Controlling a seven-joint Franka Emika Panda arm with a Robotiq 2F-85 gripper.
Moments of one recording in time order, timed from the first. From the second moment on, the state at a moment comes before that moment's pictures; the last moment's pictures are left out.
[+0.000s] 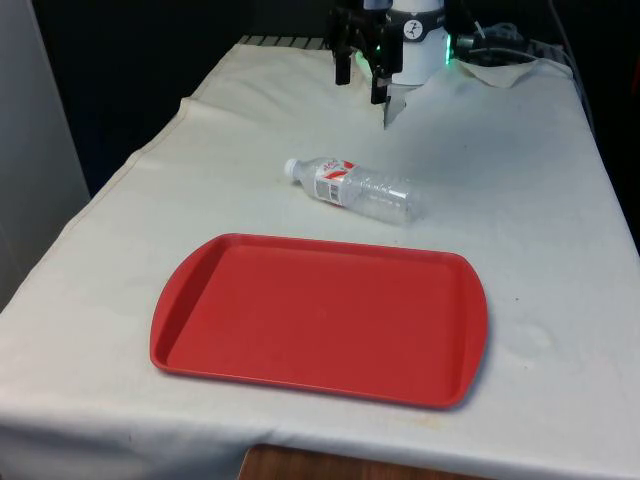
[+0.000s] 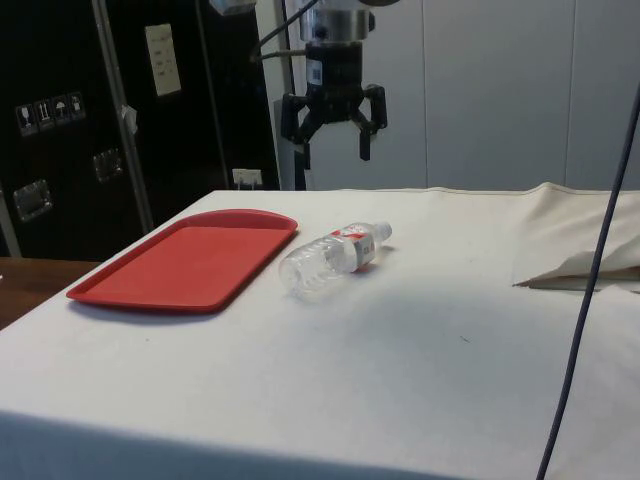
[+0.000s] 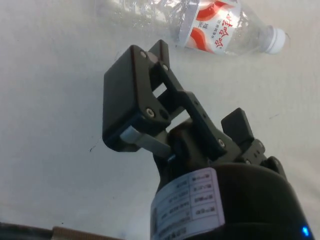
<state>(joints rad) 0.01 -0.05 -0.12 -2.46 -0.07 2.52 0.81</state>
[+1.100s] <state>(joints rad) 0.01 -0.04 -0.12 -2.44 -0.07 2.52 0.97</state>
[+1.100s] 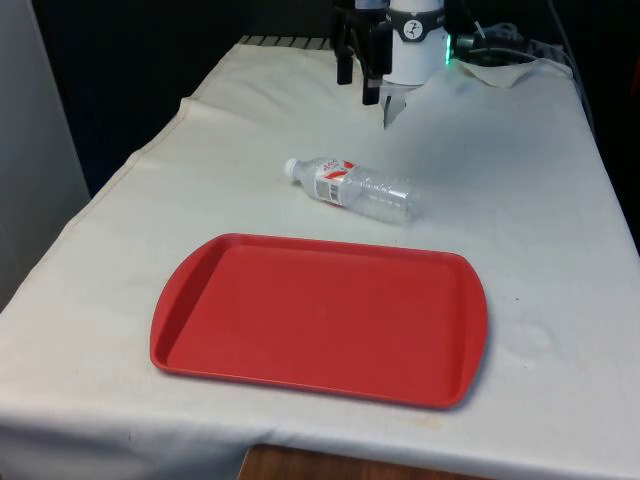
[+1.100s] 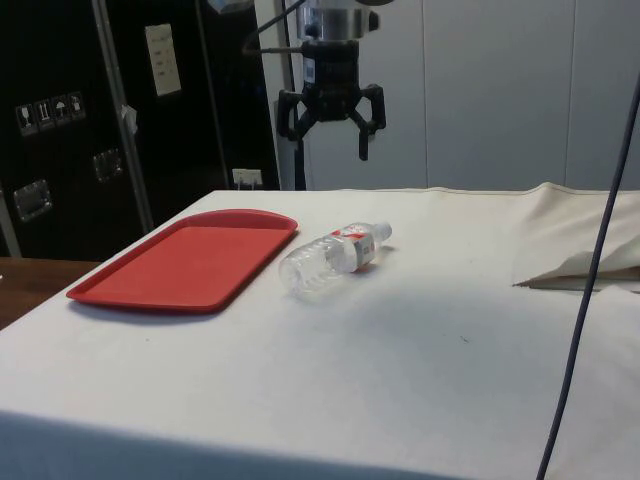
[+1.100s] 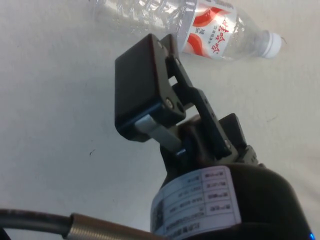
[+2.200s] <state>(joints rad) 0.01 -0.04 -0.13 -2.44 -0.07 2.52 1.13</state>
